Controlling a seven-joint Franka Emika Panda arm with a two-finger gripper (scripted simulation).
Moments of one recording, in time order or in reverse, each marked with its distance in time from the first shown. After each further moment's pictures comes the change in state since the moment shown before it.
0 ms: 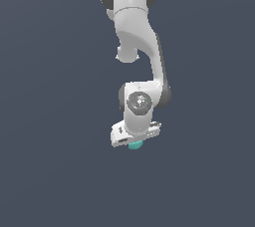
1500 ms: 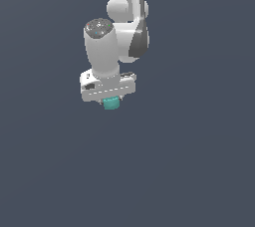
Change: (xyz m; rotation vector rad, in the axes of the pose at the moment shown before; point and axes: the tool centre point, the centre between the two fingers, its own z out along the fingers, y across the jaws) arm -0.138 0.068 -0.146 0.000 0.000 0.001
